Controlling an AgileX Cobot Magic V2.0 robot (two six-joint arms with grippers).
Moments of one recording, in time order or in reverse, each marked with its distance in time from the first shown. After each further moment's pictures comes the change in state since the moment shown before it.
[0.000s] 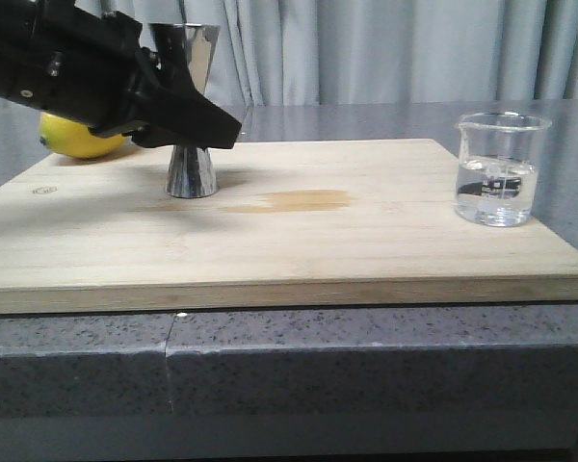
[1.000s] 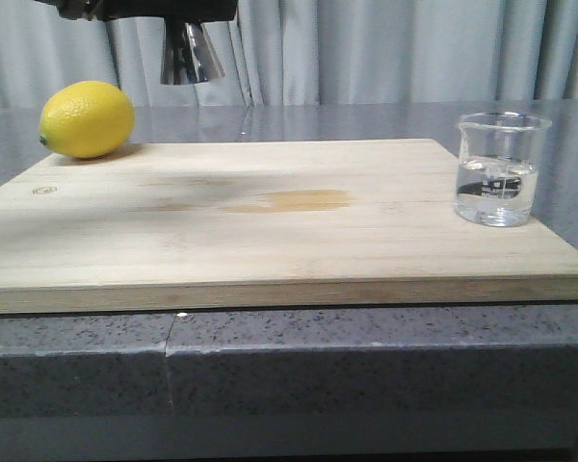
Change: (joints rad) left arm 0.000 -0.190 0.000 0.020 0.089 -0.150; right arm 0.343 0.008 0.317 0.179 -0.571 -0.254
